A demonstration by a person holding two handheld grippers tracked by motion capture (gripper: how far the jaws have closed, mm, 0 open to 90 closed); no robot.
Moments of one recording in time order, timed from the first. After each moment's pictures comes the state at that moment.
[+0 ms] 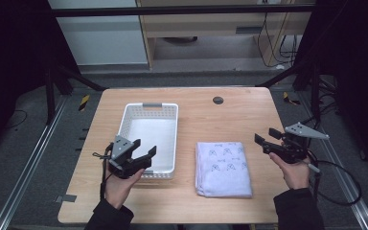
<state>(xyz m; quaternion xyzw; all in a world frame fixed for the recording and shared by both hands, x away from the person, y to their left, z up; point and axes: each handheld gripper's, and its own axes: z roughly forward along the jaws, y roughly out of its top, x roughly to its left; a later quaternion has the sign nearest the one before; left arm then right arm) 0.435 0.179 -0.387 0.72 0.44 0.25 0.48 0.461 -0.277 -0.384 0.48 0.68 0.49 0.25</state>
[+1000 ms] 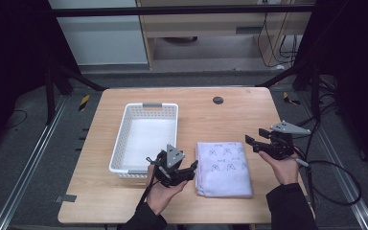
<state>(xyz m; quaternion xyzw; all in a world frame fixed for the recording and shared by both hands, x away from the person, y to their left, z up) 0.428 0.073 -0.422 0.78 0.38 0.21 0.44 0.483 -0.259 -0.402 0.47 0.72 0.46 0.24</state>
